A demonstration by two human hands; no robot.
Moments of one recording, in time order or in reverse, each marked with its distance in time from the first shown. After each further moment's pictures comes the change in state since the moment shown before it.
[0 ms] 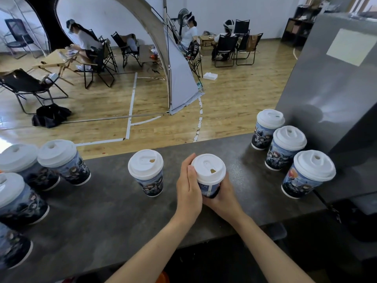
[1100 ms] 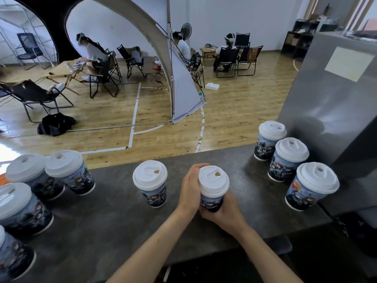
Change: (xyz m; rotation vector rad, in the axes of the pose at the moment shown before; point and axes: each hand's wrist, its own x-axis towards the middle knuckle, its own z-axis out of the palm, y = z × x) left_hand 0.035 0.003 -0.002 -0.098 -0.116 -0.099; right_hand 0.000 0.006 0.000 -0.119 -0.007 0.047
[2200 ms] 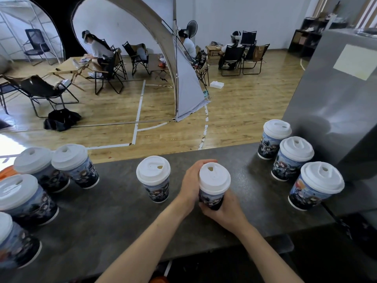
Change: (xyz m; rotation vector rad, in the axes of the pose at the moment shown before) left_hand 0.008 0.015 -0.004 -0.044 -0.051 -0.153; right_hand -0.002 -0.006 0.000 -0.045 -0.056 -0.011
